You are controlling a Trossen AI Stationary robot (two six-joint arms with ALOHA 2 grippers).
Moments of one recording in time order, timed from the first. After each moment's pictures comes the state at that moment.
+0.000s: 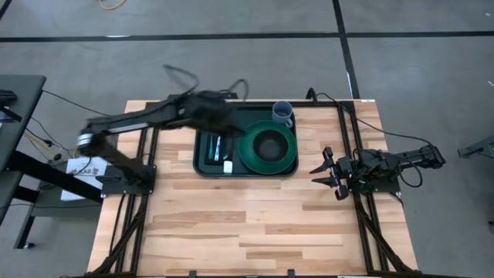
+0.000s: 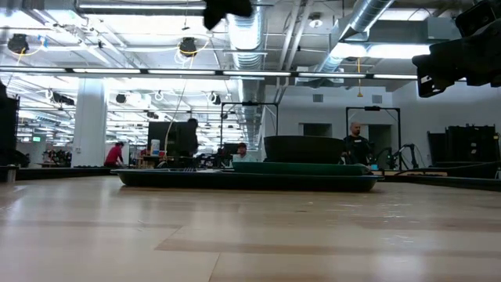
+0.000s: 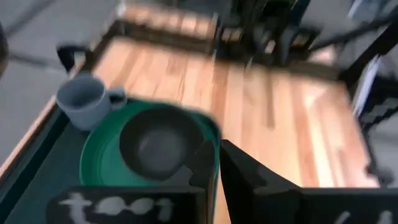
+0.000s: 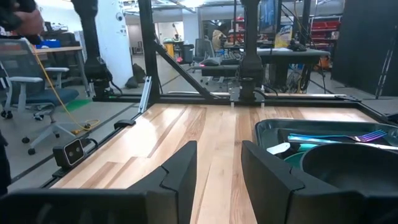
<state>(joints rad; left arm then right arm) 0.20 1.47 1.53 -0.64 0.13 -0.08 0.20 0.03 0.01 0.01 -0.02 -0.01</state>
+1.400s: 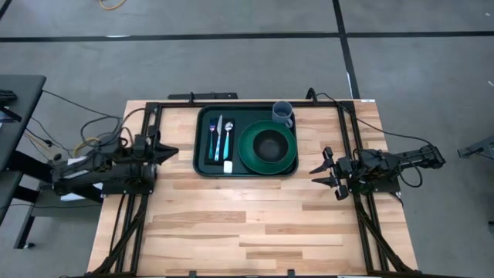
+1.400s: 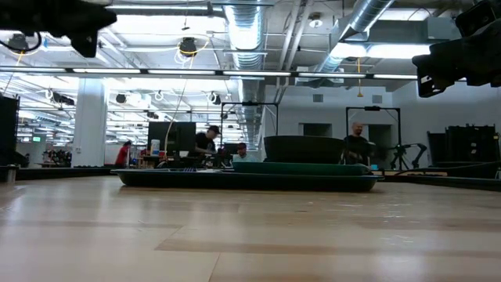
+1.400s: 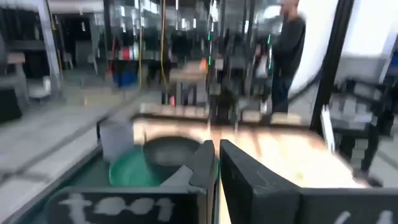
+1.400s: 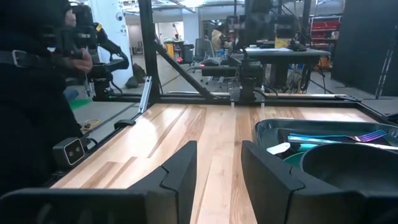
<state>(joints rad) 0.20 0.00 0.33 -0.25 0.11 -0.05 0.20 0.03 0.01 0.01 -0.02 -0.01</state>
